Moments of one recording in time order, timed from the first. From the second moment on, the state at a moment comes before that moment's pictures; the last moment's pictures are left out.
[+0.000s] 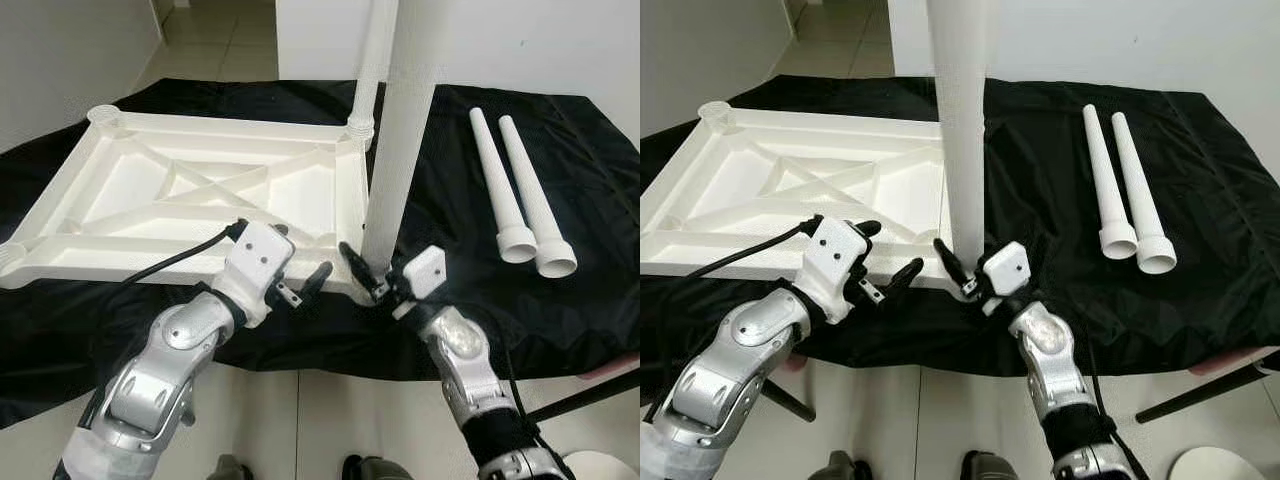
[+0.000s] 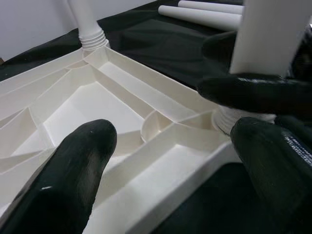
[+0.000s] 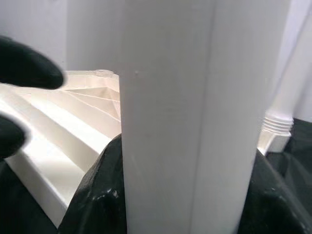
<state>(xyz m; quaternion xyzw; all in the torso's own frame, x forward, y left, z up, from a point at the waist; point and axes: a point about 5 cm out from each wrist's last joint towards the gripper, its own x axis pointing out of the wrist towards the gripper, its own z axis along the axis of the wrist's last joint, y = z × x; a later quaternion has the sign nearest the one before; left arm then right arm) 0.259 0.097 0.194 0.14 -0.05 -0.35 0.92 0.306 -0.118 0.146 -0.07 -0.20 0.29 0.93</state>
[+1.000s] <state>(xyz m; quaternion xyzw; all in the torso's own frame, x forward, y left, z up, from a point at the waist) 0.260 0.098 0.195 0.14 -0.05 -0.35 0.92 0.342 -0.124 0.162 -0.02 -0.11 0.26 0.96</state>
